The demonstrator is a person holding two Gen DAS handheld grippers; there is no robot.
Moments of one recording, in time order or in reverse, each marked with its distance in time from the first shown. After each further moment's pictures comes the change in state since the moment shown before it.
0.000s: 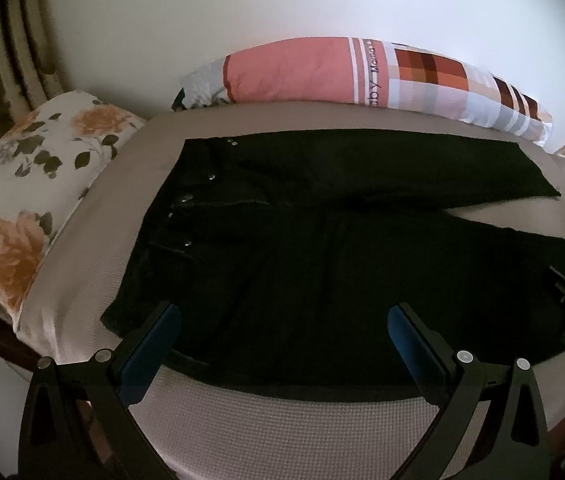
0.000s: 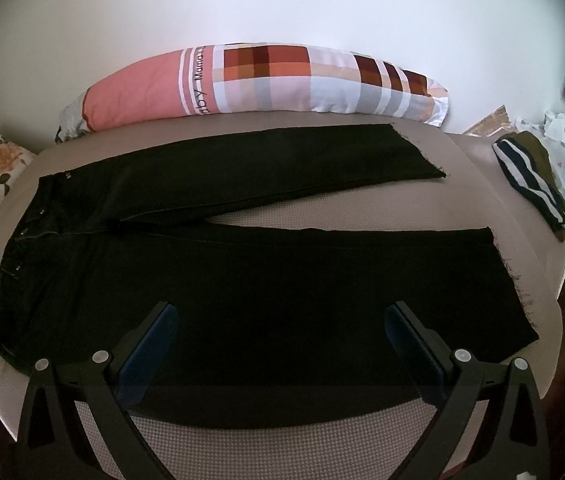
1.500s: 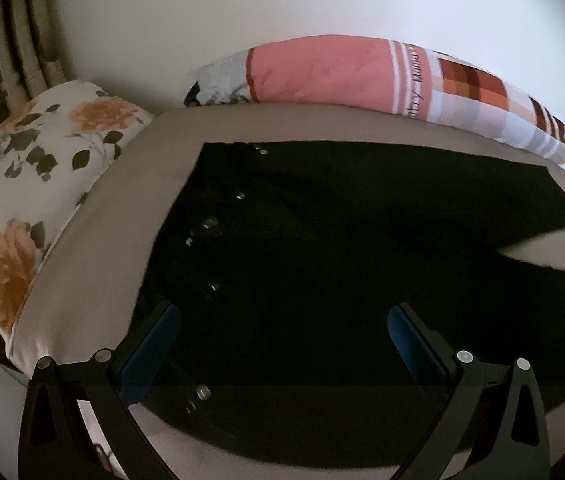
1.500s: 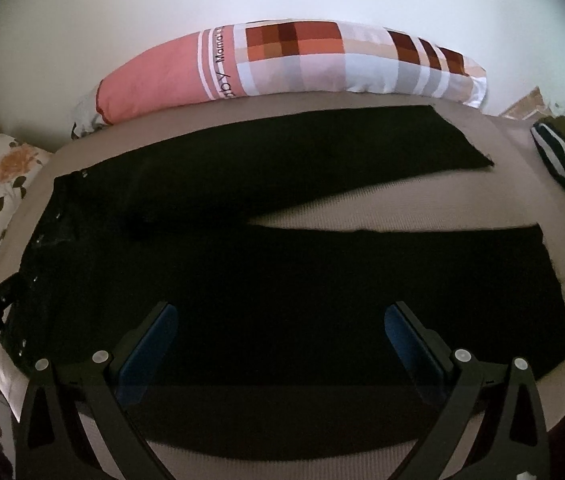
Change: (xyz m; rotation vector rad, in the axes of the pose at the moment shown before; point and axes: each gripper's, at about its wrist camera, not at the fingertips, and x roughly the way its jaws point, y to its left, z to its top) left arm 0.060 0.053 0.043 -0.042 0.005 0.004; right arm 0.036 0.021 0.023 0.011 0.076 0.127
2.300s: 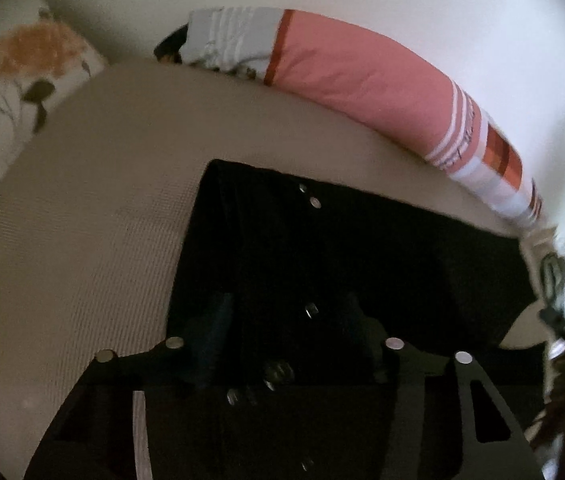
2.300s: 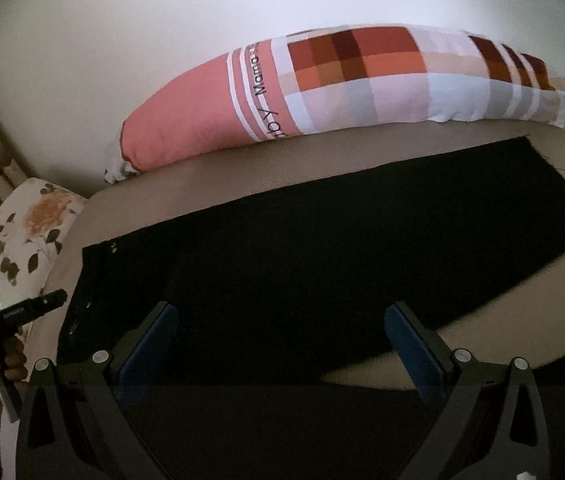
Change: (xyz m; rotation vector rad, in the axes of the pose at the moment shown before) left arm 0.155 0.144 0.110 -0.177 0.153 -0.414; right arm 0.089 0.016 0.111 0.043 -0.005 0.241
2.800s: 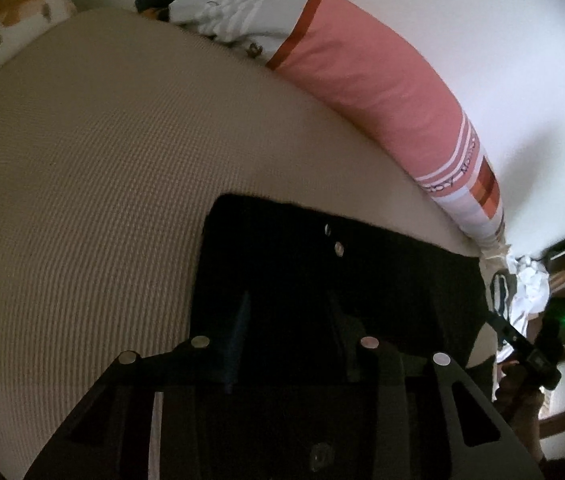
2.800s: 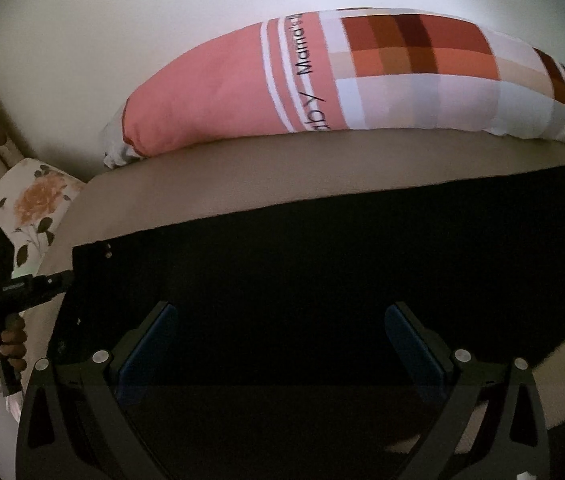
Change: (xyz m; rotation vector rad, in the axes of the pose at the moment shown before) left arm 0.048 0.051 0.051 -0.069 0.118 -0.237; right arm 0.061 0.041 0.030 -0.068 0.049 0.015
